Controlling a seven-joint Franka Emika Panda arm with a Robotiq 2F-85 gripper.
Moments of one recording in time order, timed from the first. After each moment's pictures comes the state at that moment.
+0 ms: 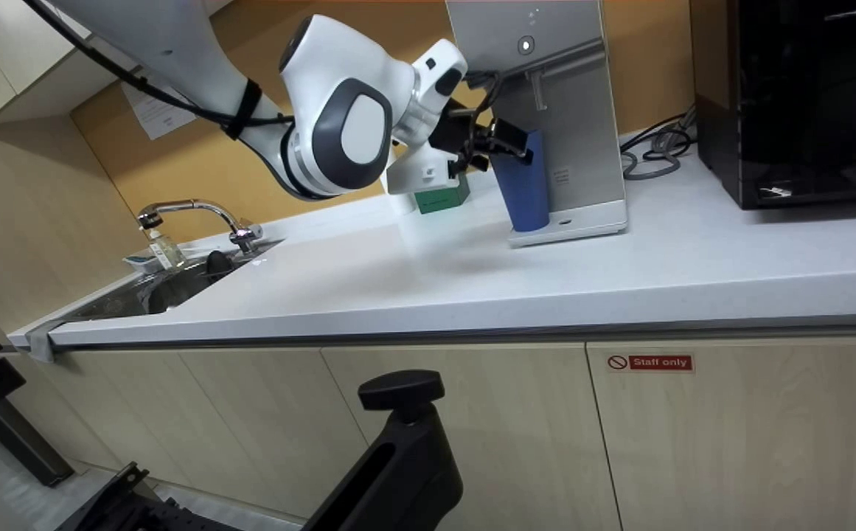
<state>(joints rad) -0.29 0.31 -0.18 -2.26 0.00 3.46 0.02</state>
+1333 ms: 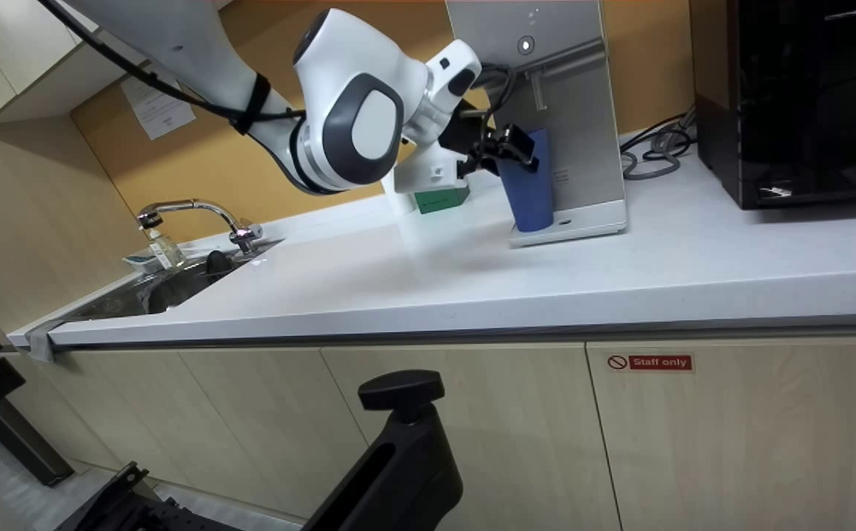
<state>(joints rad) -0.38 0.31 -0.11 -2.23 -0.02 3.38 0.02</state>
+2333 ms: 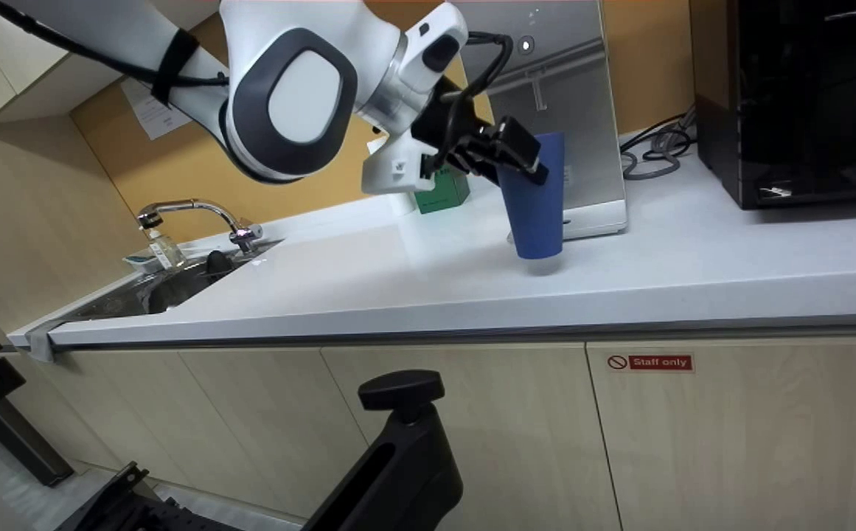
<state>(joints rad) -0.29 0.07 -0.33 -2.48 -0.02 3.30 -0.02</state>
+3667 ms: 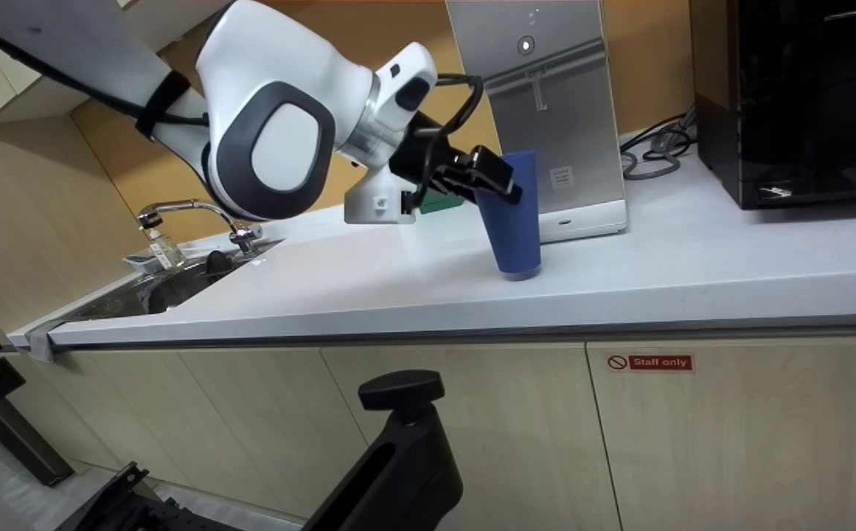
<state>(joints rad) -0.29 0.08 -0.29 -2.58 -0.04 3.46 -0.02</state>
